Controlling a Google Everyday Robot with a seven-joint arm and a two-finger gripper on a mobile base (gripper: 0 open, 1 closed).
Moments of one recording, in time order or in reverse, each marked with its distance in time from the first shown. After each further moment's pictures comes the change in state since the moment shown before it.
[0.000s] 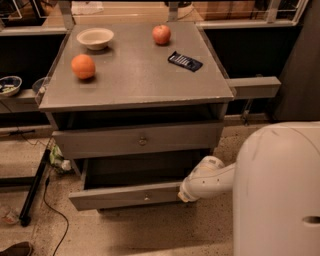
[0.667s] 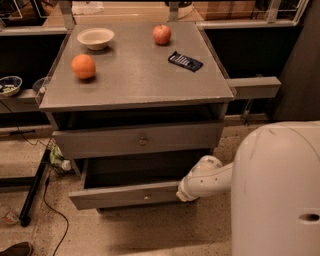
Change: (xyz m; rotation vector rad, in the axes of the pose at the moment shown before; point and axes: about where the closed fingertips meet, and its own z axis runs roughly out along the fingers) arm -0.007 0.004 0.004 -0.008 -0.003 -0.007
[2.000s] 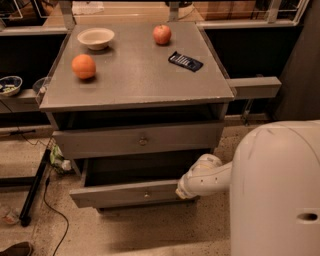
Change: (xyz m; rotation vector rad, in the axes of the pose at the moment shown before) arm -0.010 -0.008 -0.002 0.019 -0.027 0.020
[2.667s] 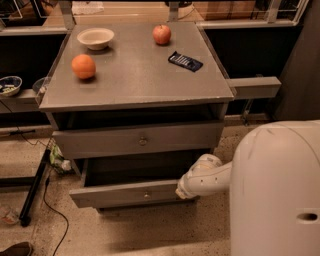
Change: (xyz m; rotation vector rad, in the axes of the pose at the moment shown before) arm 0.000 0.000 0.000 0.000 0.000 0.000
